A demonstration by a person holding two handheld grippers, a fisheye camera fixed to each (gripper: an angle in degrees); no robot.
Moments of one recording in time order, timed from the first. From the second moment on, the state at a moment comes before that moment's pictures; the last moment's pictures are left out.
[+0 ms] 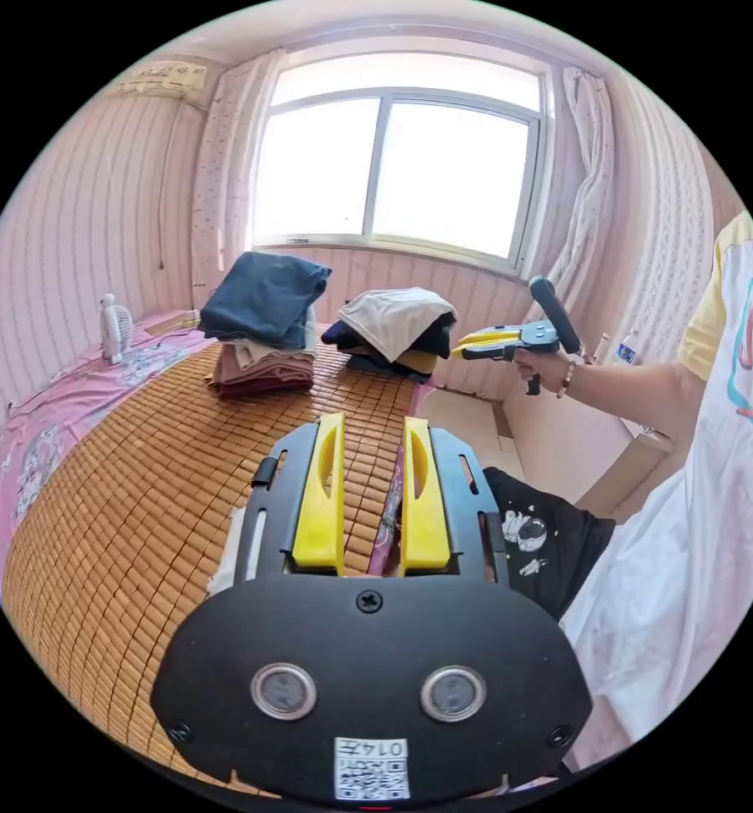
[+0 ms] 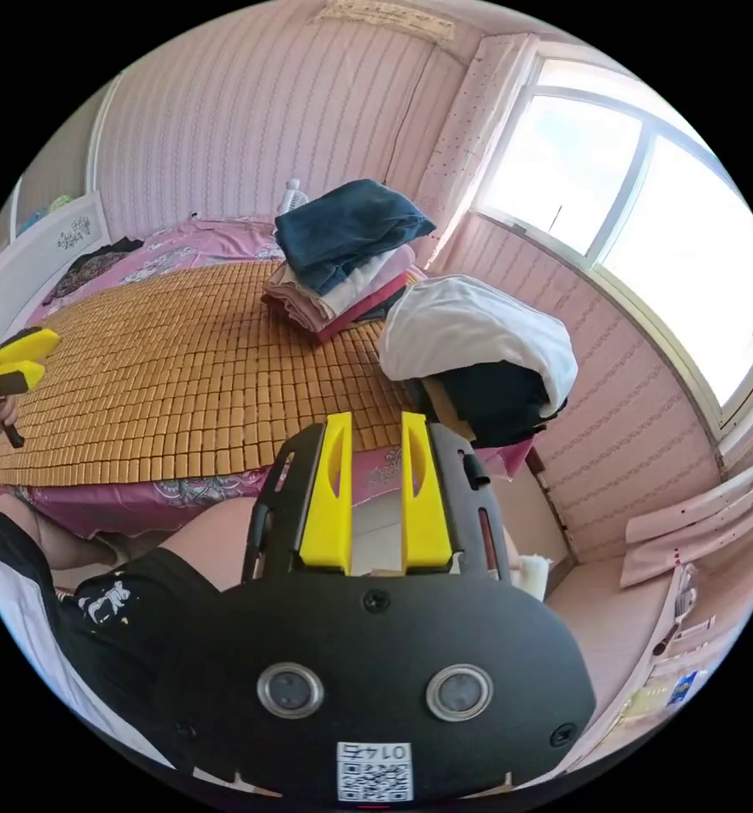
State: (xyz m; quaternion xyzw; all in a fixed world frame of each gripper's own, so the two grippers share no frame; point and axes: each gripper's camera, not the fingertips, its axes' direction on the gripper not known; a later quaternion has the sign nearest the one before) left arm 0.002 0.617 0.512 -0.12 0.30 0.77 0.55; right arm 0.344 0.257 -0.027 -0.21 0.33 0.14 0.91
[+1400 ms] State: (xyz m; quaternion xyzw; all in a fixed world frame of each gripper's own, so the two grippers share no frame) left arm 0.035 0.509 0.403 -0.01 0.24 0.64 0.73; right arm 0.331 0.269 -0.014 0.10 -0.17 0.11 0.97
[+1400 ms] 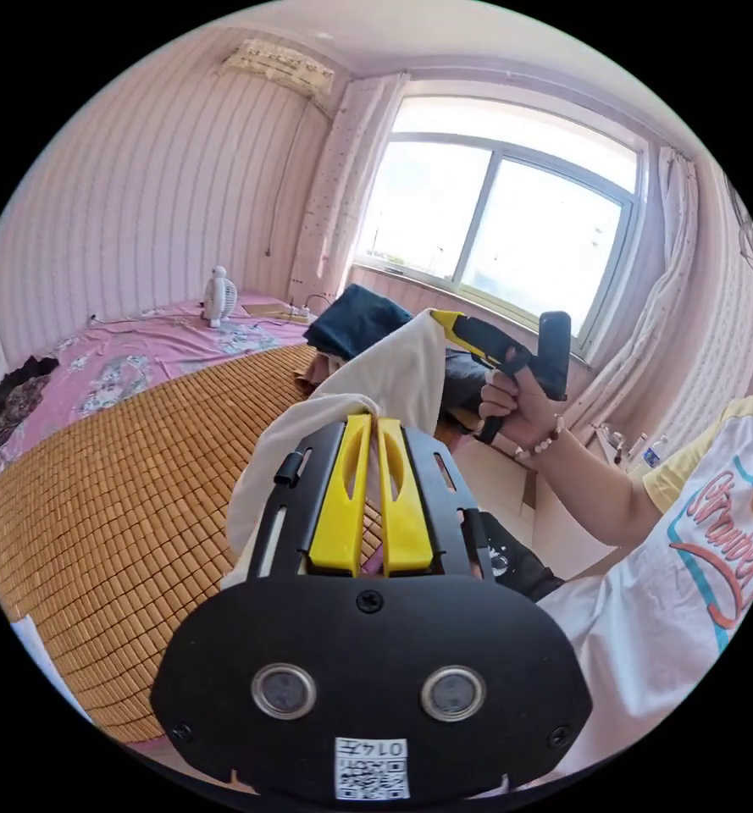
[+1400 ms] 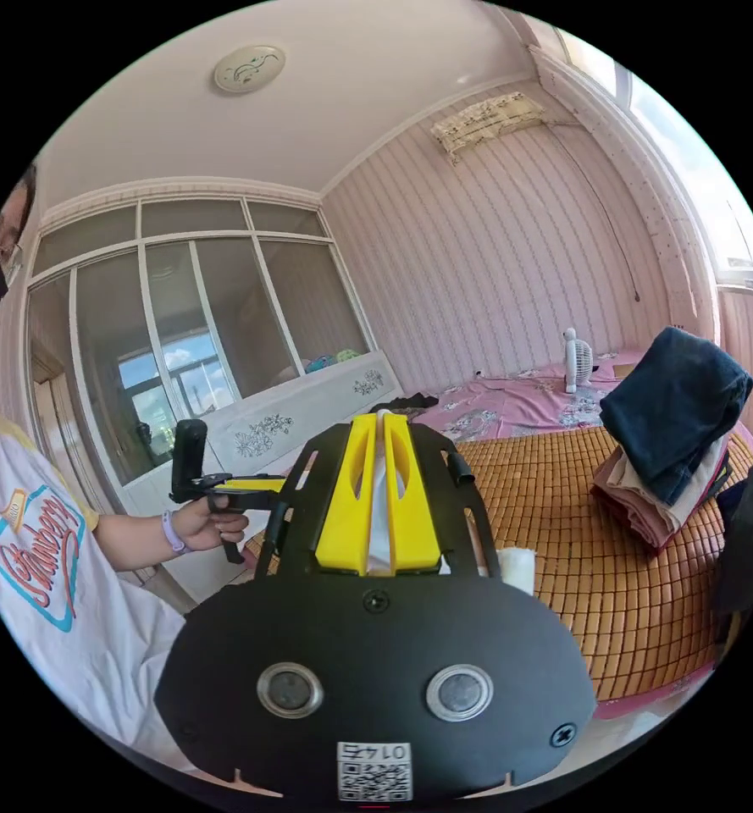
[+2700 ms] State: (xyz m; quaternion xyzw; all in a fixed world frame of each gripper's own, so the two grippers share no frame) left arm -0.070 0.332 0.595 -0.14 -0.04 0.63 0.76; right arm 0.144 0.197 0.354 -0.35 -0.12 -0.14 0.92
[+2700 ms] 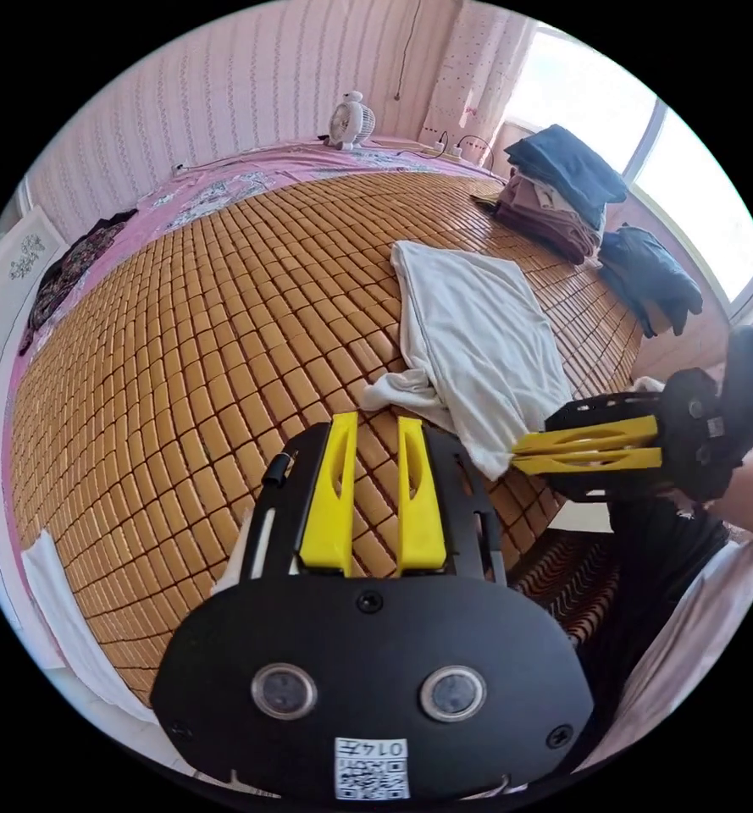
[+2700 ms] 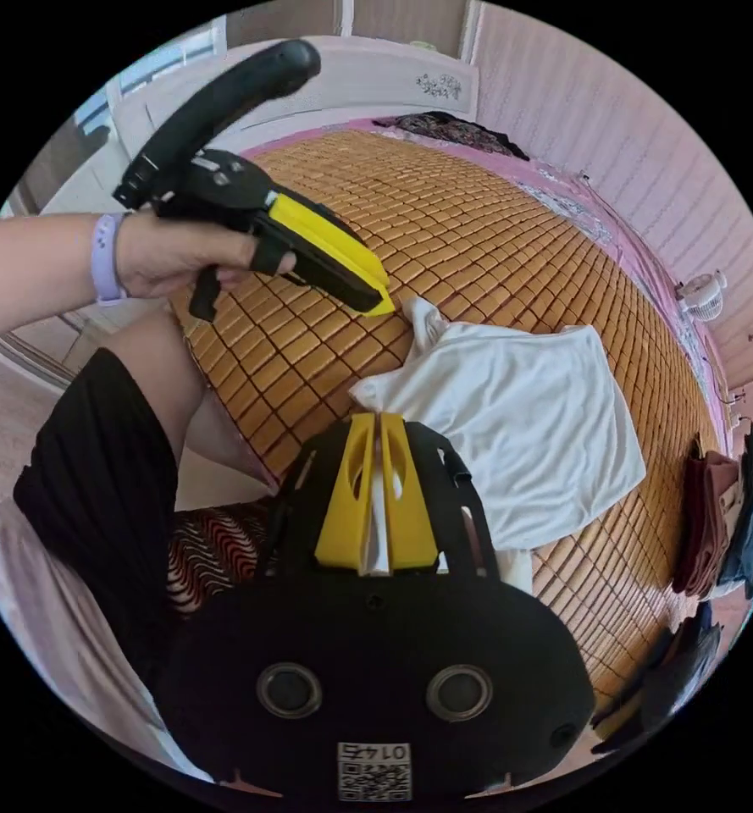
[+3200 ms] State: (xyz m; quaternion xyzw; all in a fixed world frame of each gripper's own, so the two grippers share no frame) left arm -0.107 0.333 0.550 -0.21 0.06 0.57 0.79; right arm 0.413 0.238 0.163 -0.19 0.06 0.38 0.91
